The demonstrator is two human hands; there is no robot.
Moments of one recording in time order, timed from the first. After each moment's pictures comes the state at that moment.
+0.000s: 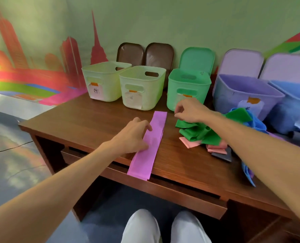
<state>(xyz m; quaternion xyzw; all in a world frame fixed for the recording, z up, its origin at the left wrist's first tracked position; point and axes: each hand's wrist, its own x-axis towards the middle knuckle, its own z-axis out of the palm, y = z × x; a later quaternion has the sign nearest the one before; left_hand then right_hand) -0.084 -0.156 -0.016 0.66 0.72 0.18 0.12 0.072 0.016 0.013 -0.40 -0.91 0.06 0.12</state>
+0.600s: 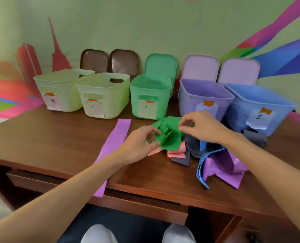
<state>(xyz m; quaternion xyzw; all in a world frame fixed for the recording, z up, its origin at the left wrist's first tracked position) 0.019 -0.095 -0.027 0.71 0.60 0.34 0.15 0.221 -0.001 0.021 -0.40 -0.90 0.07 0.19</state>
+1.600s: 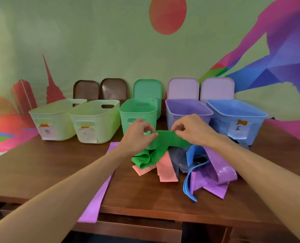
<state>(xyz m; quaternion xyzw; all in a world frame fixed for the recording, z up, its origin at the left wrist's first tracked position) 0.042 -0.061 0.036 0.70 0.60 0.38 0.04 0.234 -0.008 0.058 -0.45 -0.87 0.02 0.22</state>
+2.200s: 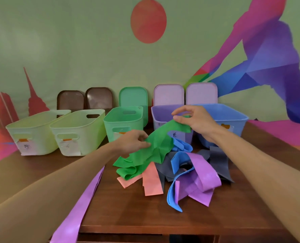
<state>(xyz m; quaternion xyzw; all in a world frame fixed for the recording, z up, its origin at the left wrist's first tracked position) 0.062 -0.029 0.054 0.75 0.59 0.23 0.20 0.285 0.013 0.081 -0.40 -0.73 0.30 0.48</state>
